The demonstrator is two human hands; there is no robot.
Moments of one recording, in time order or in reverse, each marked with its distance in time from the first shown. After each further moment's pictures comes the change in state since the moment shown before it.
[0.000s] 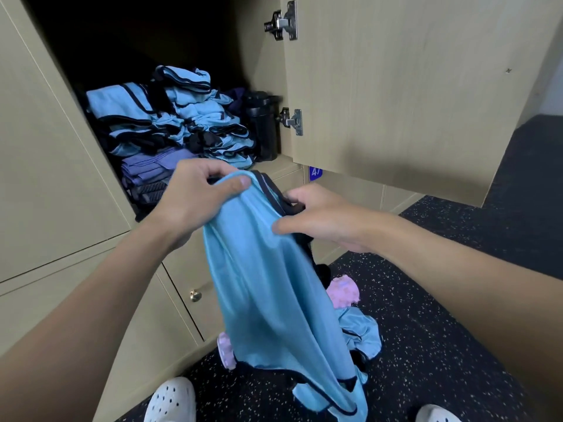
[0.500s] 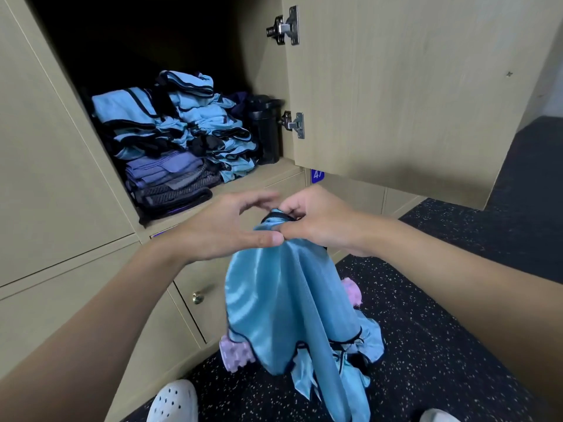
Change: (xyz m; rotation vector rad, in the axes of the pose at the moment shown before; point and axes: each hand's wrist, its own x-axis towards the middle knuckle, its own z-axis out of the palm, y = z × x) left_hand -0.011 -0.009 0.006 0.281 -0.521 0.111; right_hand 0.000 0.002 0.002 -0.099 0.007 -0.079
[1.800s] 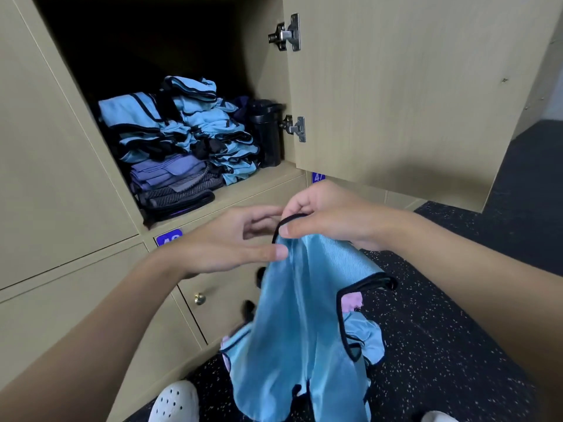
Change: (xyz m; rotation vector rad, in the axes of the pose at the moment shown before) left_hand -0.013 0.001 0.008 -0.245 -0.168 -0.056; right_hand -0.015 -0.012 -0.018 0.086 -0.049 0.016
